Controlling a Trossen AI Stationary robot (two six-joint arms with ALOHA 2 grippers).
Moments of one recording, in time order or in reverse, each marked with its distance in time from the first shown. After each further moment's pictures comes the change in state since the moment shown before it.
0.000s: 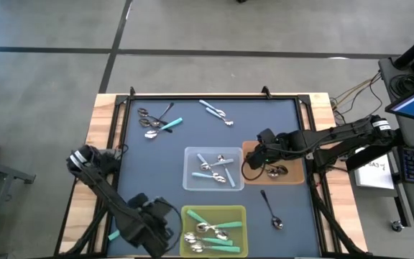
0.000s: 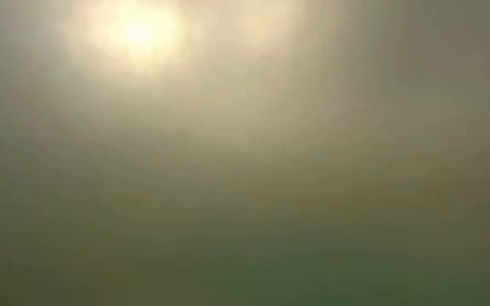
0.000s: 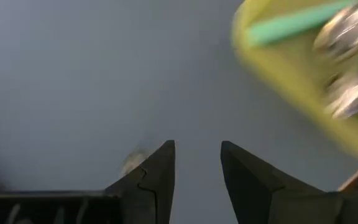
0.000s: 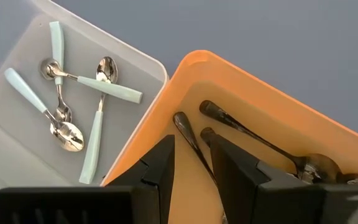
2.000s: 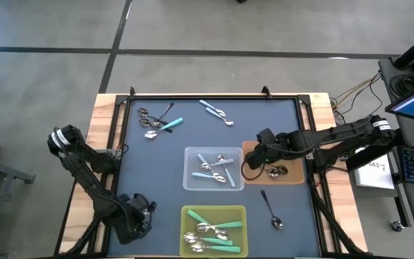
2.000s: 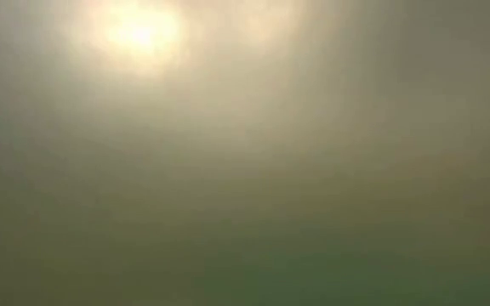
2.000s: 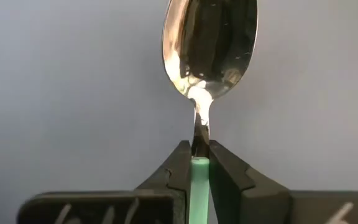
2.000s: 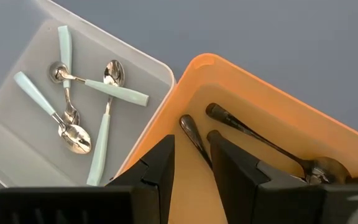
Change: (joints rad) left arm -0.194 -0.330 -0.753 0.657 0.138 -0.266; right arm 0.000 0.000 0.000 0.023 0.000 -0.001
